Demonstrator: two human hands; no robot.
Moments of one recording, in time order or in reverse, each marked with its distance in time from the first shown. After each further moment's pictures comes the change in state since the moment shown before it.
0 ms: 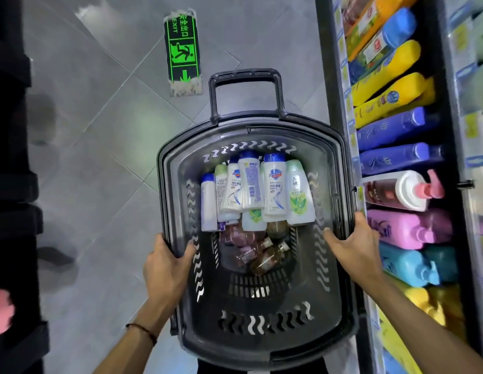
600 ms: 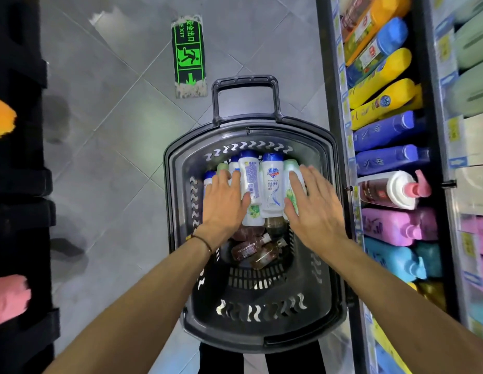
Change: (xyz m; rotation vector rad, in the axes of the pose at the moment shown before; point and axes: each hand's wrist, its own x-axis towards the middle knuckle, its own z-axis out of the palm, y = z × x) left_hand 0.036 0.125 0.043 0.474 -0.095 0.633; right_hand 0.013 -0.063 0.015 -0.522 0.097 -0.720
